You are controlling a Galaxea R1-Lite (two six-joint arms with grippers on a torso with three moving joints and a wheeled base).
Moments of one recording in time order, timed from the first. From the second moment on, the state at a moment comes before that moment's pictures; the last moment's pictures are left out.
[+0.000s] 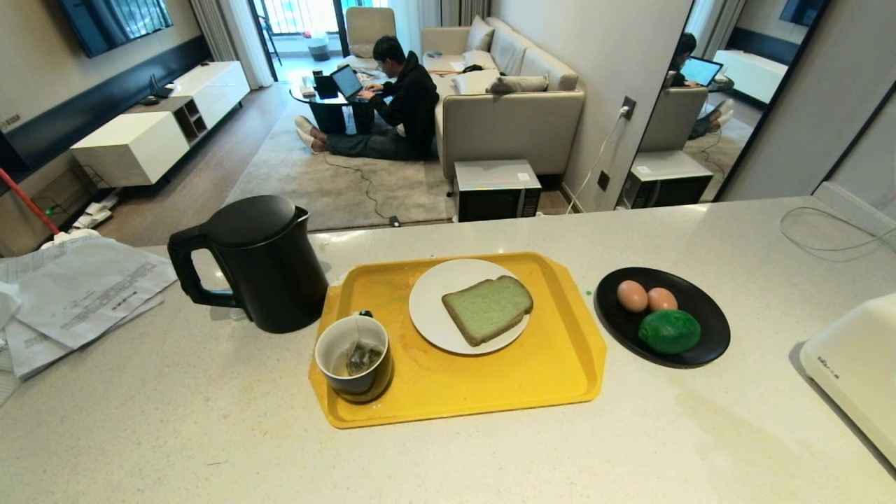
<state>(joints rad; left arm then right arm) 0.00 0.00 0.00 -0.01 0.00 0.00 0.00 0.00 0.00 0.00 0.03 -0.08</state>
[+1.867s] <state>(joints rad) 0.00 0.00 0.00 -0.01 0.00 0.00 0.00 0.00 0.00 0.00 0.03 -0.08</state>
